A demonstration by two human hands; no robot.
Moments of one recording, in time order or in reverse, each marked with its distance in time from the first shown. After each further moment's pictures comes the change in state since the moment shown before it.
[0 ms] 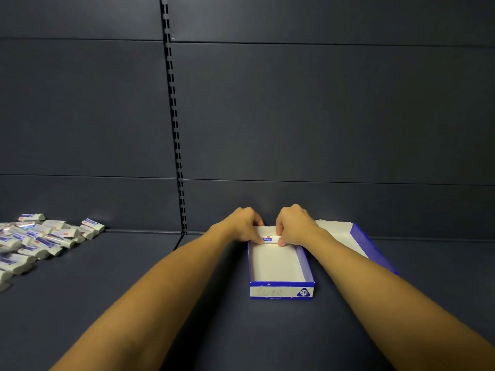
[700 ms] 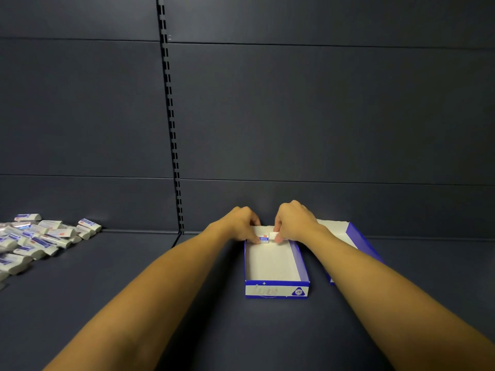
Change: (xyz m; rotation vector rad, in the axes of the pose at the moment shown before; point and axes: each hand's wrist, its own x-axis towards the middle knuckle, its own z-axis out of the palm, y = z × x) left_hand 0.000 0.002 -0.001 0.058 0.004 0.013; right_hand -0.009 -0.001 -0.015 0.028 0.017 0.027
